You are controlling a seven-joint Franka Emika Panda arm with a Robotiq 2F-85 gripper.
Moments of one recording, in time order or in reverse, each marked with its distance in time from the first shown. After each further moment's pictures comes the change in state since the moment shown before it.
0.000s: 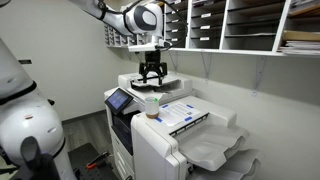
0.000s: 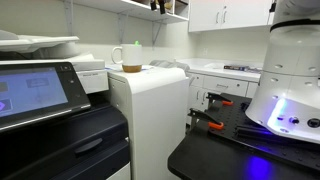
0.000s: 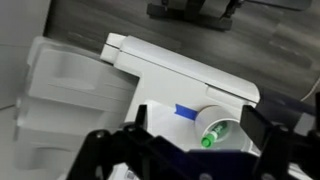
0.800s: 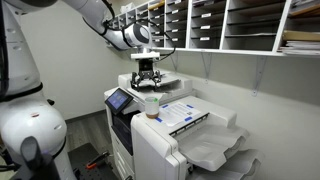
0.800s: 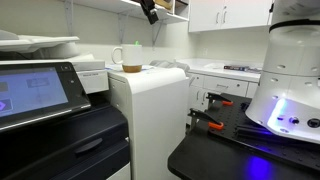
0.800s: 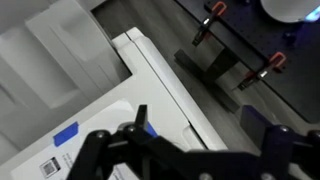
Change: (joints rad) arm 0.095 0.176 0.101 0.064 -0.198 -0.115 -0.343
